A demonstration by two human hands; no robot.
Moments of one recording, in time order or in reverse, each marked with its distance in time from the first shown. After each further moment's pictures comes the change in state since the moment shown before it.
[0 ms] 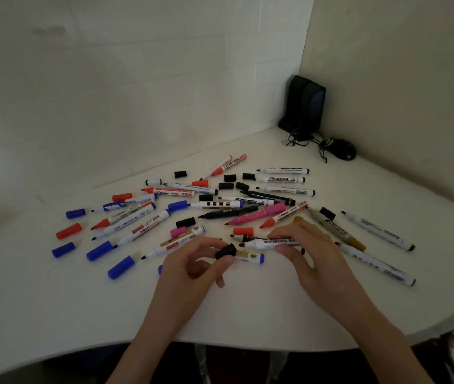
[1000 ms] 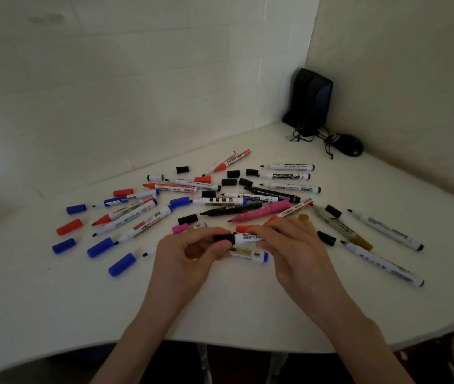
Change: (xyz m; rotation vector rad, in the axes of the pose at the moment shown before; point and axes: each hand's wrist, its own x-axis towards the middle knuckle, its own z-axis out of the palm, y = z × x) left_hand 0.016 0.010 -0.005 -0.009 0.092 0.085; right_hand 0.017 -0.023 0.025 -0.250 0.141 -0.231
